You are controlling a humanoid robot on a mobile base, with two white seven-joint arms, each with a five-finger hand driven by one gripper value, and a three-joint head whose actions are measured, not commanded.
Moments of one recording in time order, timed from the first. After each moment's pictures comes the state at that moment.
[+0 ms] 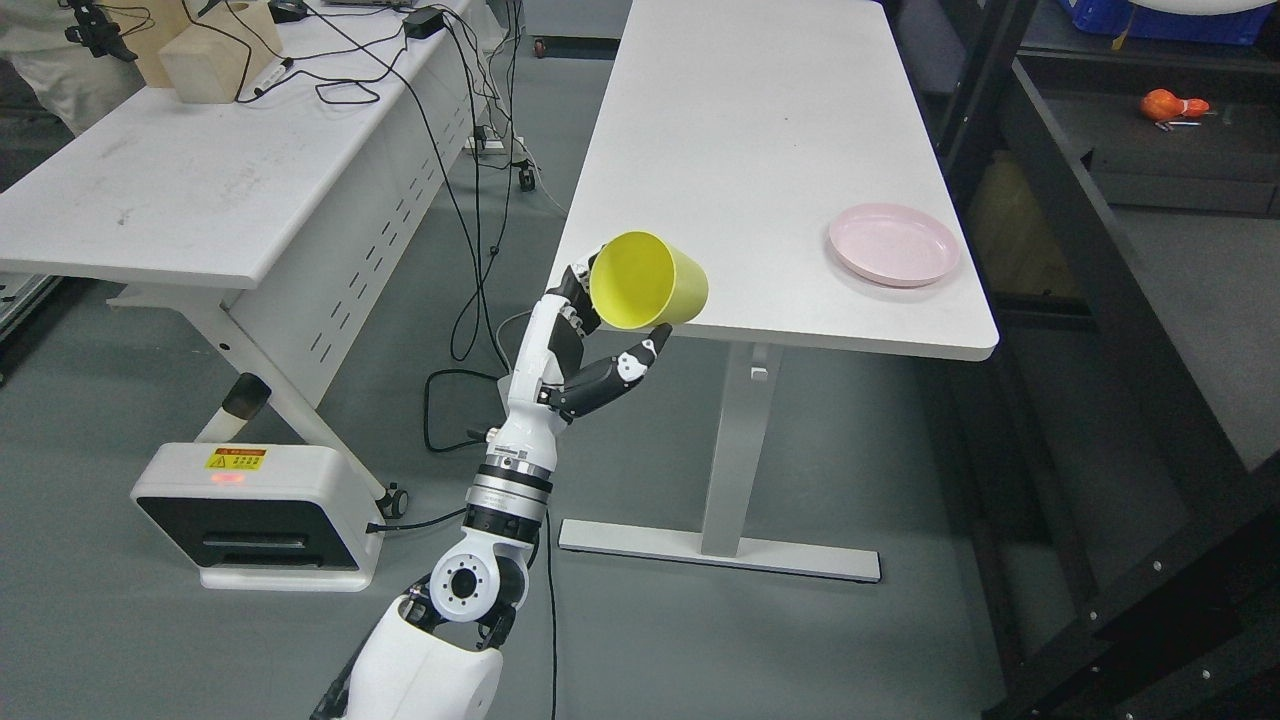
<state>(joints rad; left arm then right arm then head) -0.44 0.00 -0.34 -1.43 0.18 -0.33 0.10 0.00 0.00 0.00 -0.24 0.00 0.09 -0.12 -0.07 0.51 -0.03</state>
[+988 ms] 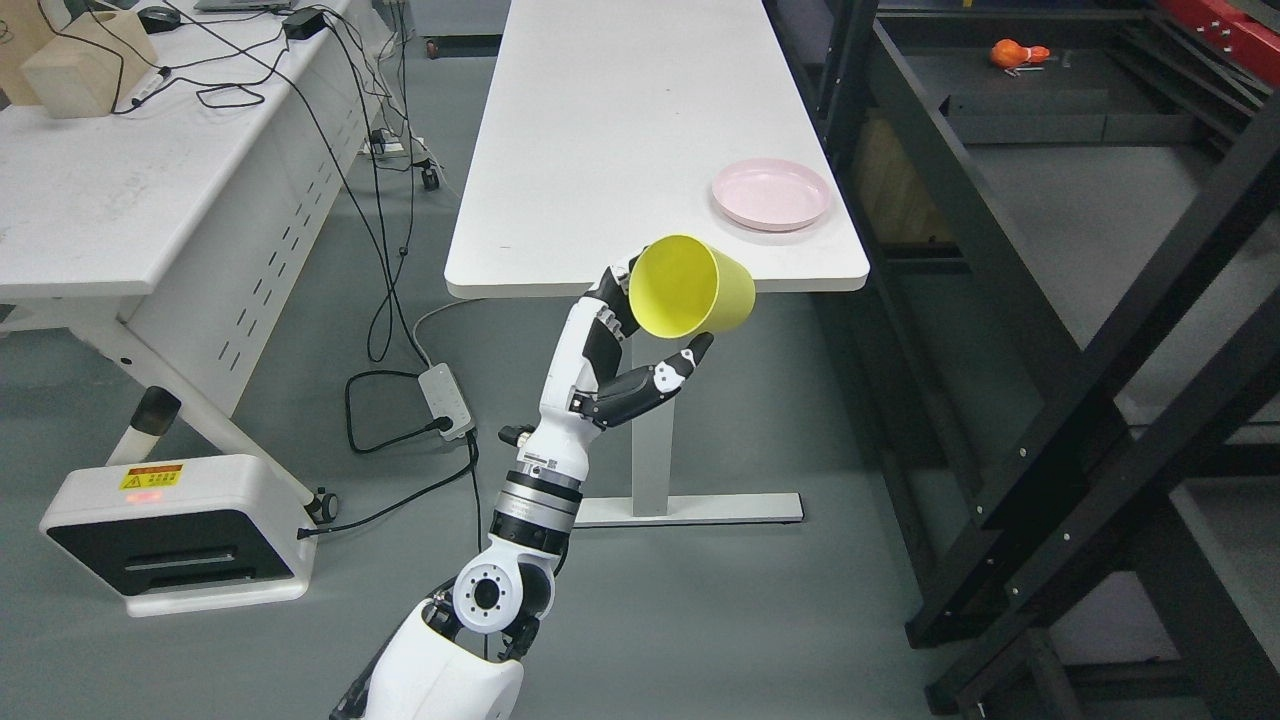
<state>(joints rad) -0.44 0.00 -0.40 -1.45 0.21 -0.35 0.10 0.00 0.00 0.00 -0.24 0.00 0.09 -0.12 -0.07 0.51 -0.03</state>
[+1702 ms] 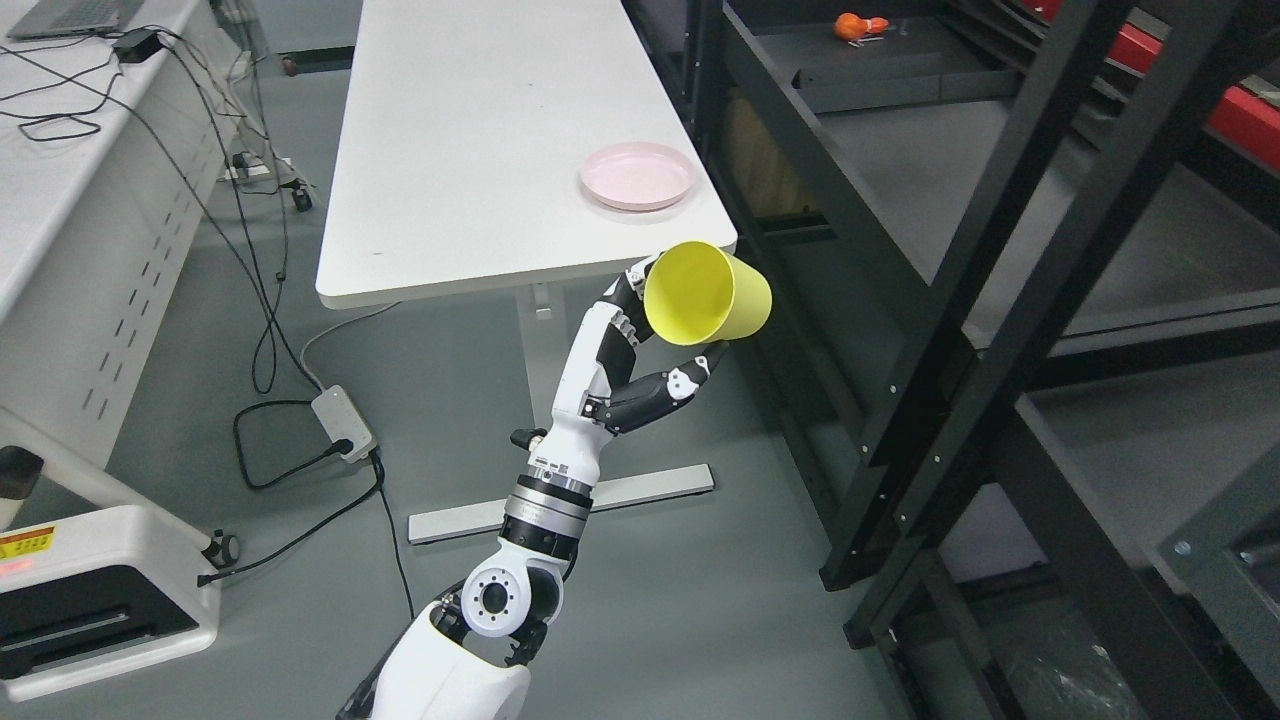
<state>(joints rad) -0.44 0.00 -0.43 -1.45 0.22 -0.35 0.10 0.00 0.00 0.00 -0.24 0.00 0.09 -0.12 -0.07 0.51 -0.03</state>
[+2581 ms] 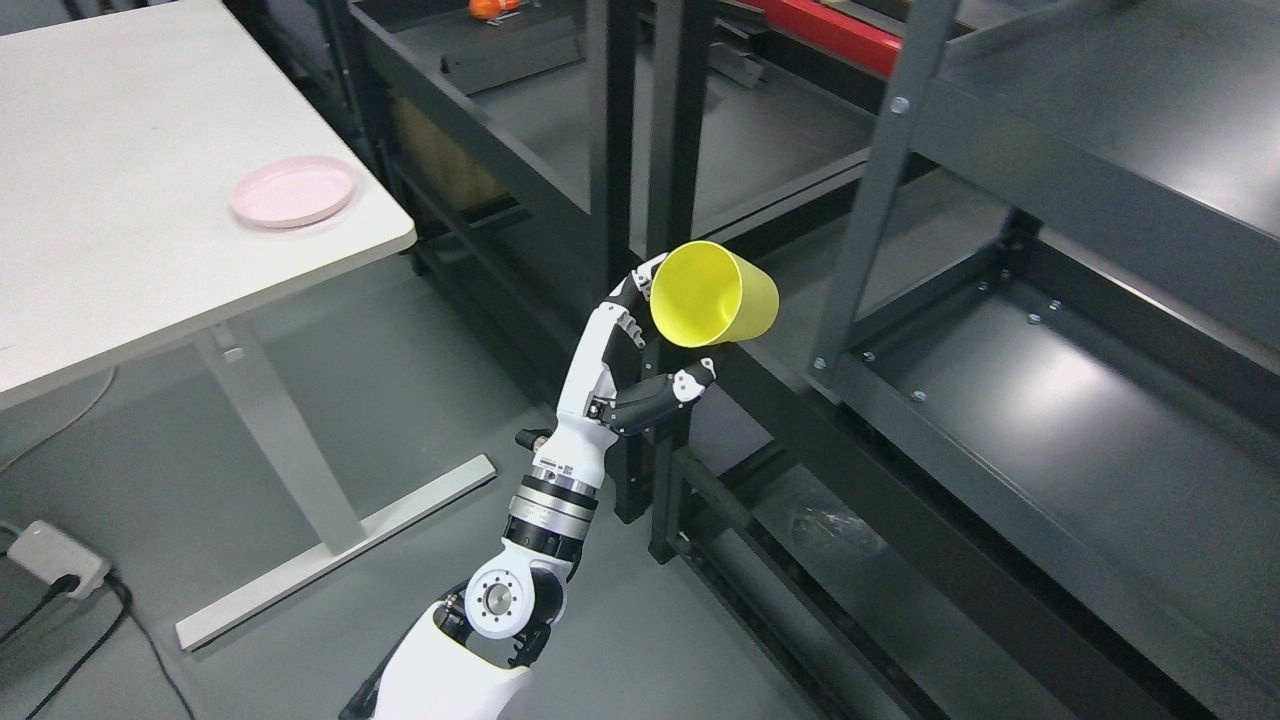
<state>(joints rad) -0.45 0.00 -0.44 -1.46 0.22 -0.36 0.10 0.00 0.00 0.00 -0.24 0.00 0.09 -0.12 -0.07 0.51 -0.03</state>
